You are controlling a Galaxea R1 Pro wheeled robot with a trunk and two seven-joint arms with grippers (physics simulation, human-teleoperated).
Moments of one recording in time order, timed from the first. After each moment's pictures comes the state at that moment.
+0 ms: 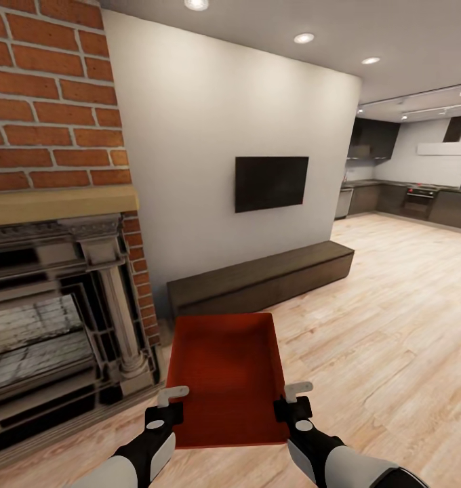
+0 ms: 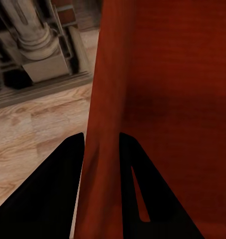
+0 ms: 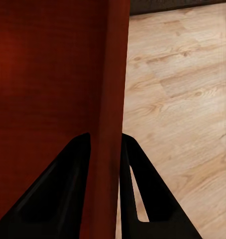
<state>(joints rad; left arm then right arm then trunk) -0.62 -0.14 0.00 -0.20 0.06 -0.10 0.28 -0.68 0.12 0.45 -0.05 -0.25 -0.23 -0.24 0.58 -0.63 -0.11</state>
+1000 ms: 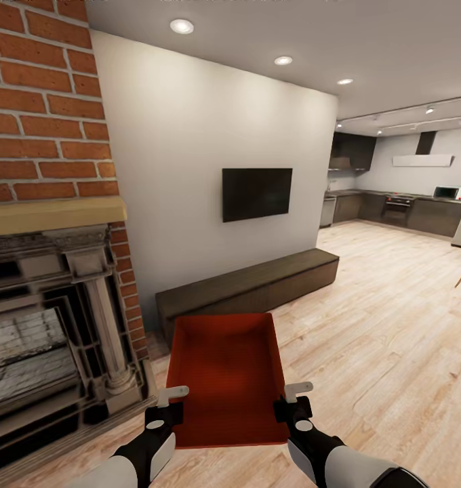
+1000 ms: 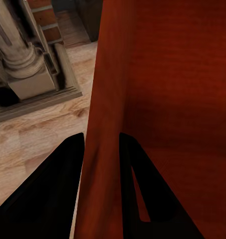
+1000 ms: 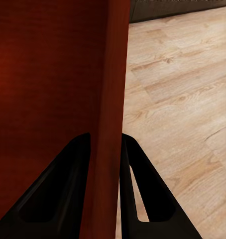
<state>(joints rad) -0.62 -0.14 0.00 -0.20 0.06 -0.10 0.28 -0.68 0.12 0.45 -0.05 -0.25 -0.23 -0.24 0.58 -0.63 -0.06</state>
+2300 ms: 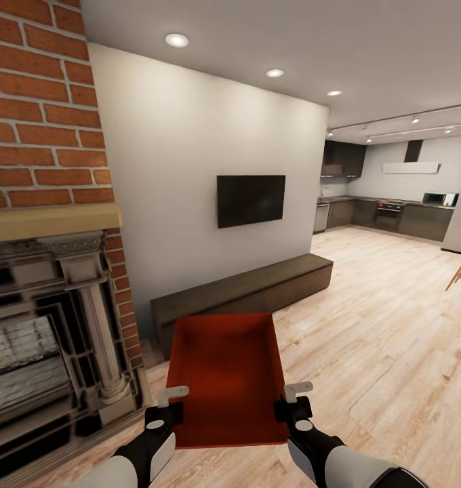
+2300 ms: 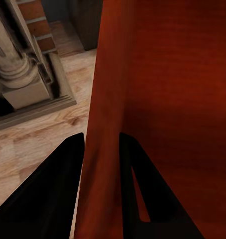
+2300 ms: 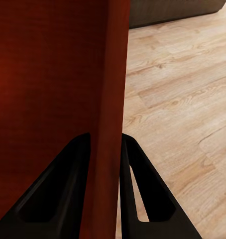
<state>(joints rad) -0.62 -0.14 0.00 -0.20 0.06 -0.10 0.28 -0.68 0.12 0.45 -0.05 -0.25 -0.23 -0.24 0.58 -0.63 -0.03</state>
